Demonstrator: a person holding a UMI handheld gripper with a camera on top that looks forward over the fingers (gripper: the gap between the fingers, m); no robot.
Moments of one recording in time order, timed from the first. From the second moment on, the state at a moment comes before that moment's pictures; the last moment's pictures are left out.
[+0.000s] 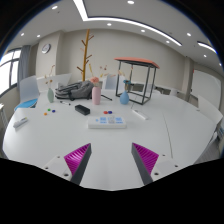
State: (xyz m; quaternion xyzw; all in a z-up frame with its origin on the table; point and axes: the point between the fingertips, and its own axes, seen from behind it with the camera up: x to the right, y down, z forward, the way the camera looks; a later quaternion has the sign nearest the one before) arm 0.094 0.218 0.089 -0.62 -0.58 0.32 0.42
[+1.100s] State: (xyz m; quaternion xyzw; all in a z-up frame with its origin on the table) arm -0.191 0.252 0.009 -0.59 -0.59 0.38 0.40
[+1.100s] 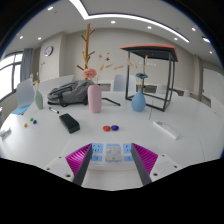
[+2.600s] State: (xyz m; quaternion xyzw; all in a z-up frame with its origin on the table) arm -0.037 0.383 0.165 -0.64 -0.61 0.30 0.35
